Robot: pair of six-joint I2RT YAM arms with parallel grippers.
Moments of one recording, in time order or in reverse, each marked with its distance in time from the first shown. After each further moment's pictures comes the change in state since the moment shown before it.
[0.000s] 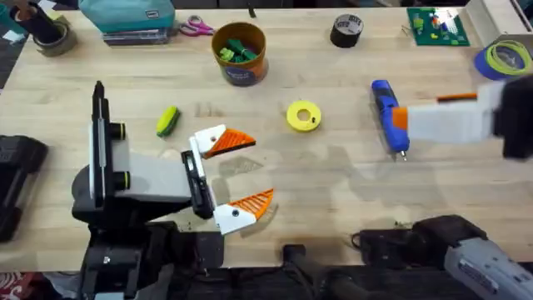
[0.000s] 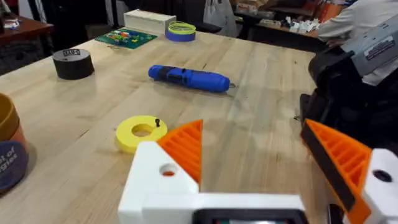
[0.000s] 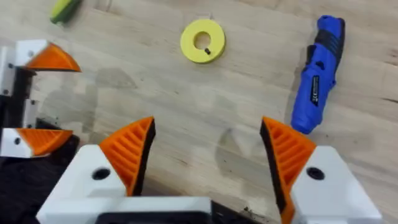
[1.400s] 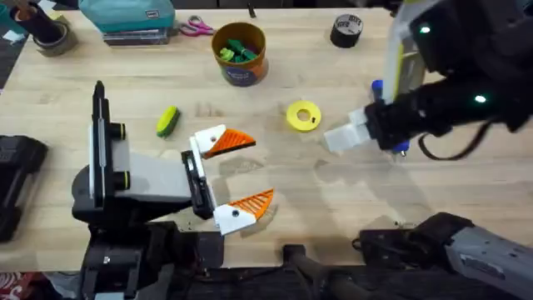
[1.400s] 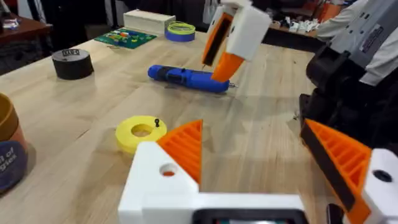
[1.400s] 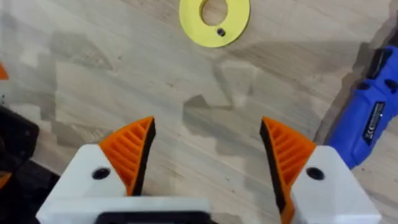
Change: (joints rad) left arm 0.000 0.000 0.000 0.000 0.002 0.000; right arm 0.320 0.265 -0.232 0.256 0.167 0.110
